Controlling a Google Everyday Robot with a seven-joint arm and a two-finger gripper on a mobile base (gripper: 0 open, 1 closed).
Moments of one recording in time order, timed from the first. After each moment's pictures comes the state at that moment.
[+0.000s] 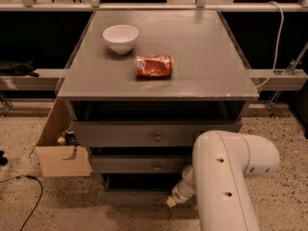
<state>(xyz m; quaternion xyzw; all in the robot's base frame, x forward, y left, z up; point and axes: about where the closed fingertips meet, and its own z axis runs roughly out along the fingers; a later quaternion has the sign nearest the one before) 0.500 -0.091 0.172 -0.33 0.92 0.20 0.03</state>
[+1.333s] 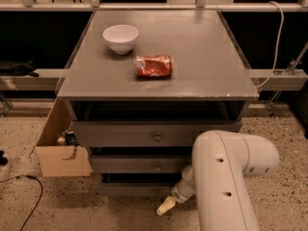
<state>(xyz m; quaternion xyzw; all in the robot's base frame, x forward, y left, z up) 0.500 -0.091 0.172 -0.33 0.92 0.20 0.03</state>
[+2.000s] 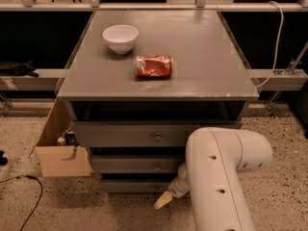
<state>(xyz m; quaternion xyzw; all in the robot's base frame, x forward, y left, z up) 0.527 -0.080 0.177 -0.34 0.92 0.17 0.06</state>
